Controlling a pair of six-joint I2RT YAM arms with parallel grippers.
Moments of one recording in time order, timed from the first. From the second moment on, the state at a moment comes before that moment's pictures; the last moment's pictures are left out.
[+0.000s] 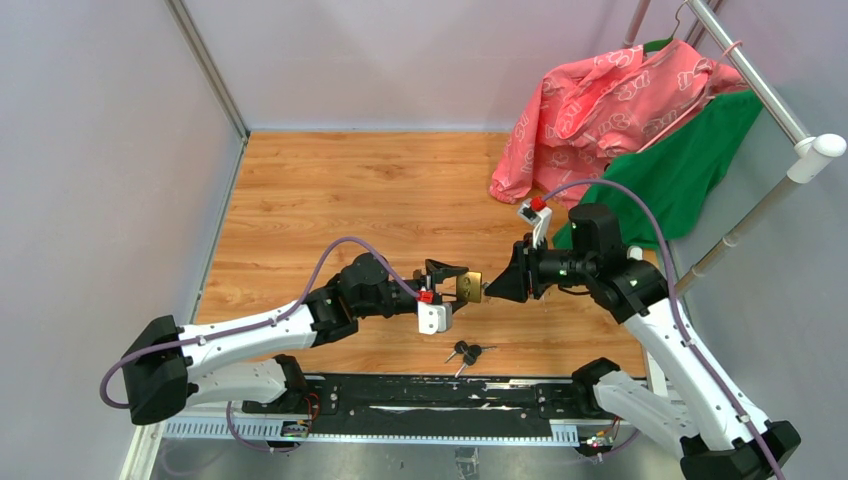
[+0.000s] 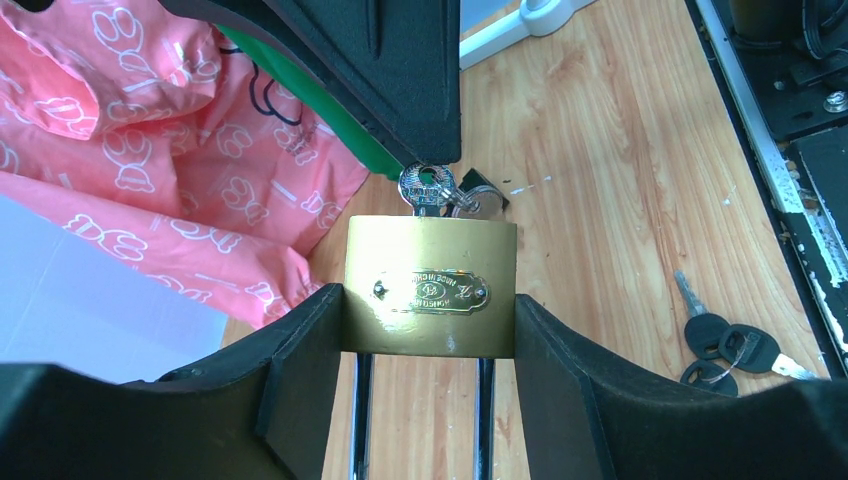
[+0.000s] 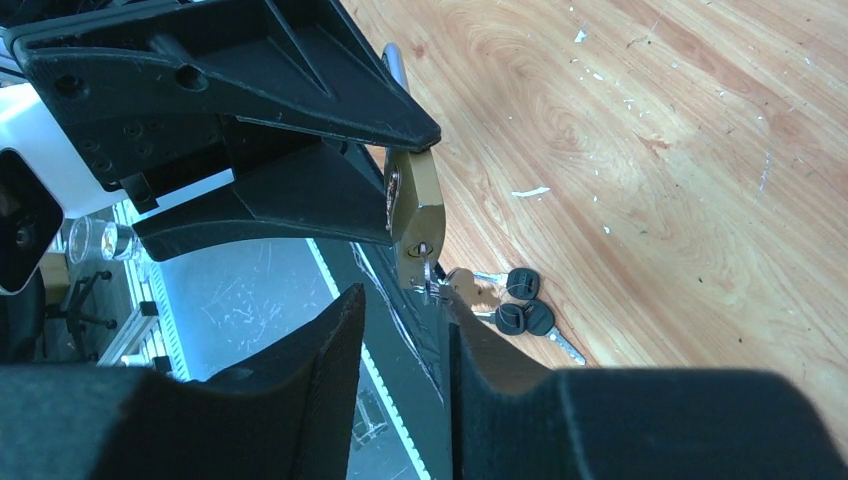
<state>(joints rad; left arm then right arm) -1.05 1.09 0.62 0.34 0.37 0.74 0.46 0.84 0.93 -0.69 -0.74 0.23</state>
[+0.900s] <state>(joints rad) -1.05 1.09 0.62 0.33 0.39 0.74 0.46 0.86 0.92 -0.67 -0.75 0.24</state>
